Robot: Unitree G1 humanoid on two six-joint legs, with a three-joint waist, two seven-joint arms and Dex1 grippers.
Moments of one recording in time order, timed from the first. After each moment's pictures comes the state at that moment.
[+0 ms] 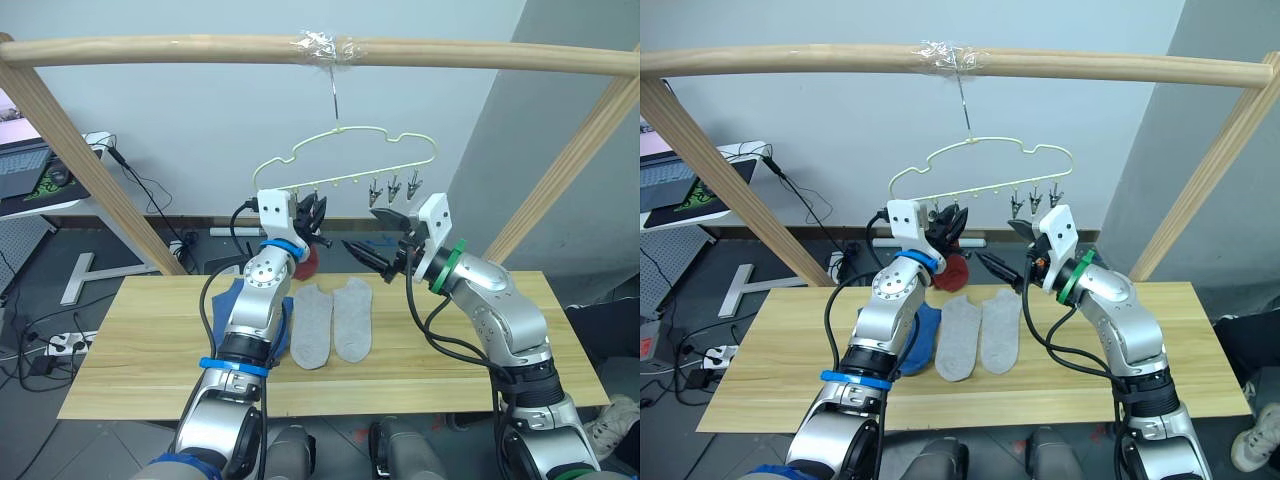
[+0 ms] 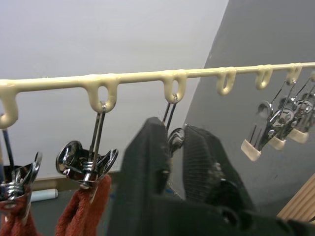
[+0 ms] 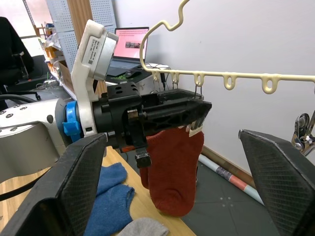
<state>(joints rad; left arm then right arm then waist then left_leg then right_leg) -0.61 0.10 -0.01 0.35 -0.08 0.02 -0.23 -0.46 -0.26 0.08 -0.19 0.34 0.47 0.65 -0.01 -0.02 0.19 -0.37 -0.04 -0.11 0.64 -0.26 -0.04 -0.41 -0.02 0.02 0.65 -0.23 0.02</state>
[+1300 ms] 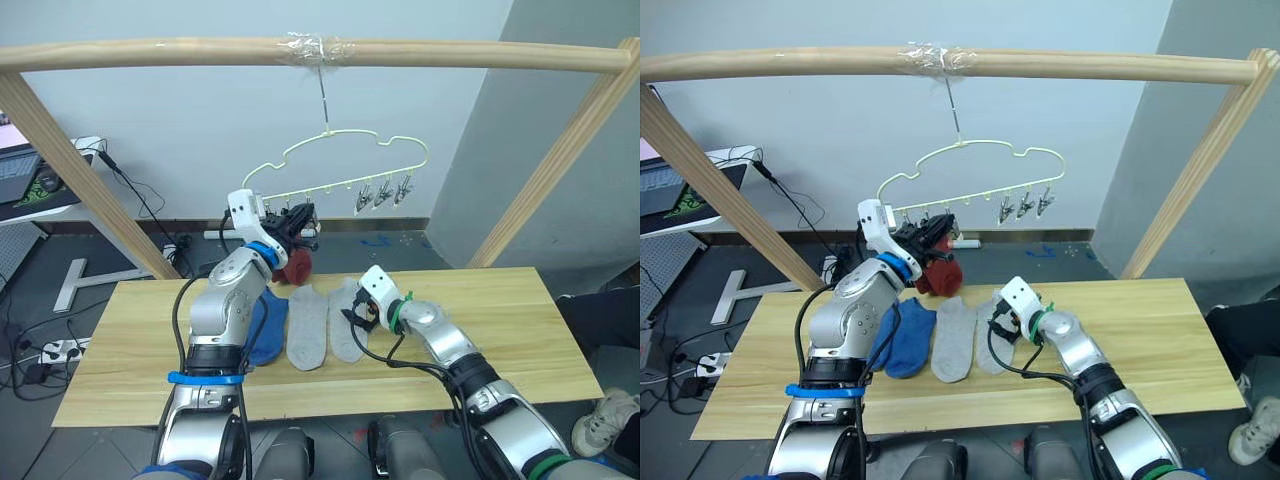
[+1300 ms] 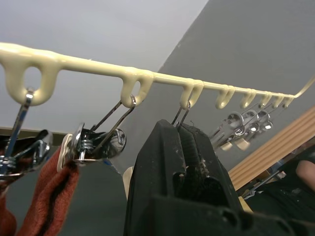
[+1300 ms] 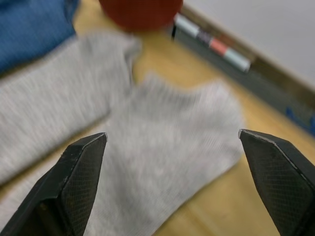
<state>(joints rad) -0.52 0.15 0.11 0.07 -0.41 0.43 -0.38 -0.55 -0.12 0.31 0.71 -0.08 0.20 0.48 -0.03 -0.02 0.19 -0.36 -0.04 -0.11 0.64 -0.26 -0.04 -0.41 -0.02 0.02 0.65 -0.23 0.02</state>
